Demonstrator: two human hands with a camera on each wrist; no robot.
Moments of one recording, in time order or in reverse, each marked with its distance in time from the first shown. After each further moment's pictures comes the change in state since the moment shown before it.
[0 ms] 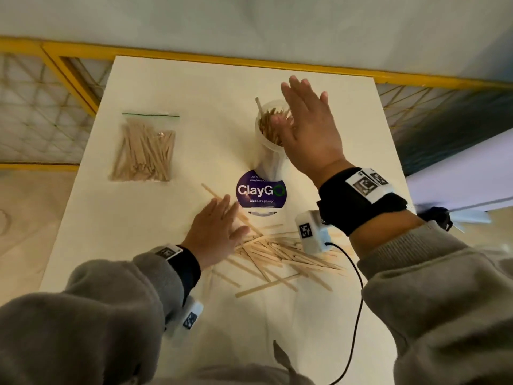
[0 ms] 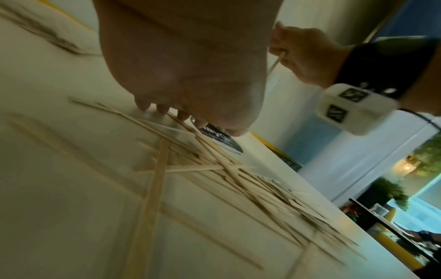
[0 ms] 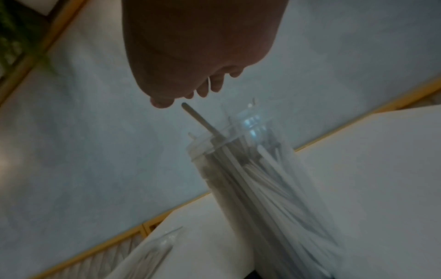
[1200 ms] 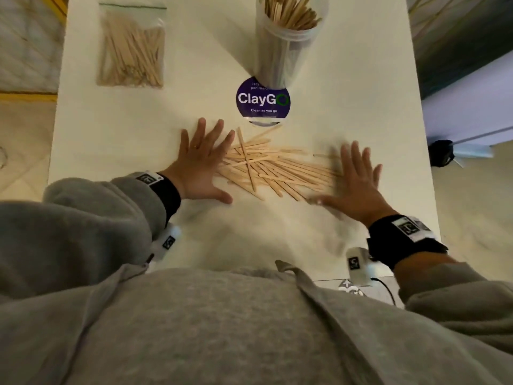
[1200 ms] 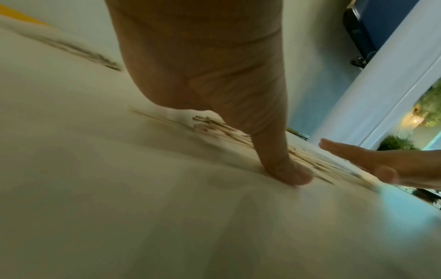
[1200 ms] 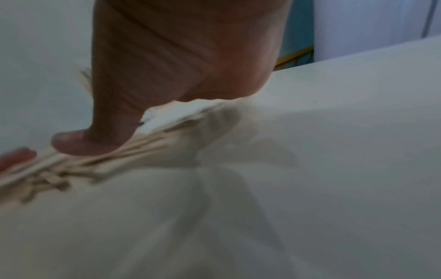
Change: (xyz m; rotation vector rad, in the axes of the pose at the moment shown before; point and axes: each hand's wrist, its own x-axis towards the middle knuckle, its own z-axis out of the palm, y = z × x) left_hand -0.050 -0.029 0.029 0.197 0.029 0.208; right_hand -0.267 0.070 0.038 0.017 -0.526 0.441
